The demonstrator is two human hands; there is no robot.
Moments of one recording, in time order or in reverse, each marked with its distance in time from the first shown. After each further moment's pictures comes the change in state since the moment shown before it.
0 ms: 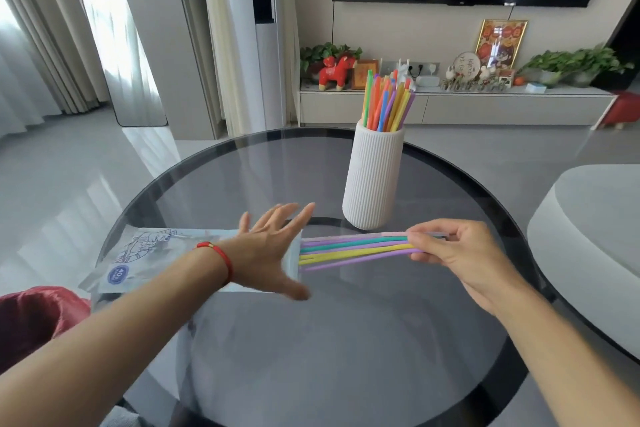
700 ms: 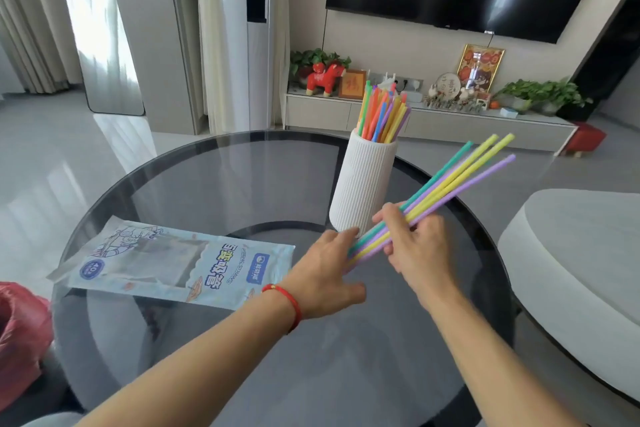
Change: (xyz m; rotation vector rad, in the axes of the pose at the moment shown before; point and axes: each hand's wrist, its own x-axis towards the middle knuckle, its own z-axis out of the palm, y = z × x) left_hand 0.031 0.087 0.037 -0.512 0.364 0.115; right_hand -0.002 -0.023 0.055 -0.267 0.248 -0.324
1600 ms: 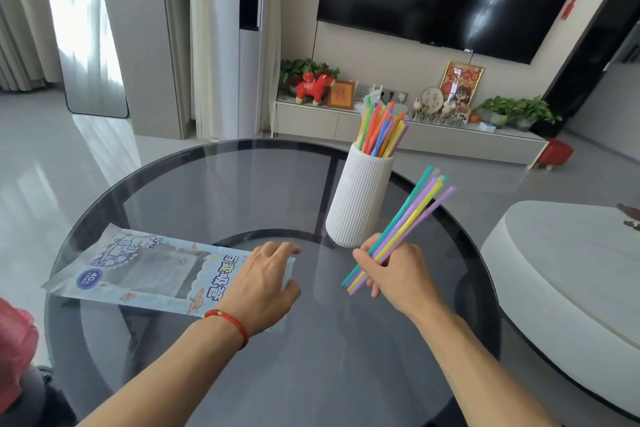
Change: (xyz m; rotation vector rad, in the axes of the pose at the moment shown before) left_hand -0.035 -0.062 -0.026 0.140 0.148 -0.140; right_hand -0.002 0.028 0.009 -0.257 -0.237 -0.038
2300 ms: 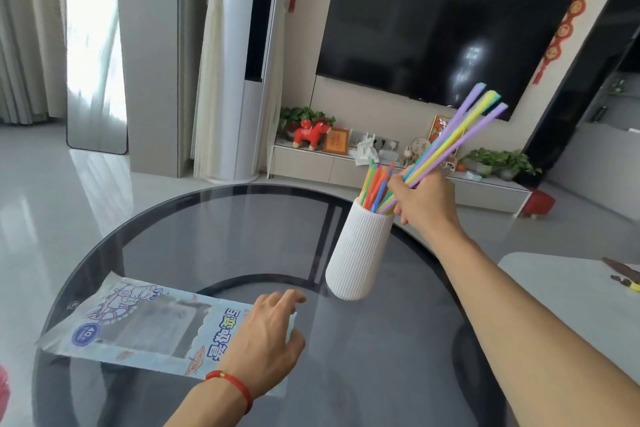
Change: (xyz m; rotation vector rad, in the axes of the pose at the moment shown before) left_hand 0.000 0.007 -0.010 -0.088 0.073 0.050; right_hand 0.122 -0.106 -0.078 -0.050 0.427 -0.125
